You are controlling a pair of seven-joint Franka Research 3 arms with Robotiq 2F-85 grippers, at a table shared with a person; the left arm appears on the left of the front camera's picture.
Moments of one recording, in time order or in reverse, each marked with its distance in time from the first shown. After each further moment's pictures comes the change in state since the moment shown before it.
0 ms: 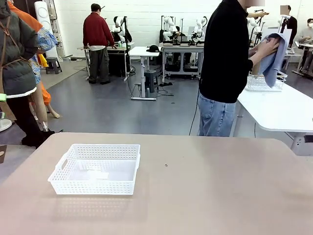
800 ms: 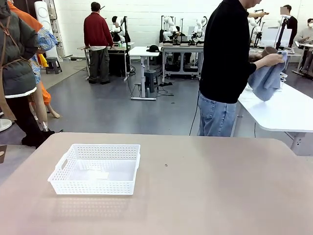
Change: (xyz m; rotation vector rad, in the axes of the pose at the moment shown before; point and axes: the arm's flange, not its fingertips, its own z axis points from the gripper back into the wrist) left arm -0.040 0.041 0.098 -0.059 -0.054 0.185; right arm -0.057 -0.010 0.124 -0.110 -0.181 -0.101
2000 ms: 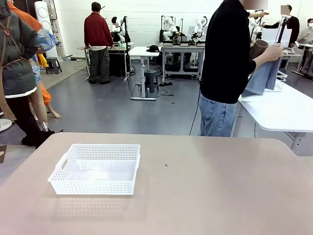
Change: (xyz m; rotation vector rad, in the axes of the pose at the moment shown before) left arm 0.000 -0.001 -0.003 0.007 -0.006 0.022; right arm -0.001 0.001 0.000 -0.001 -0.008 0.000
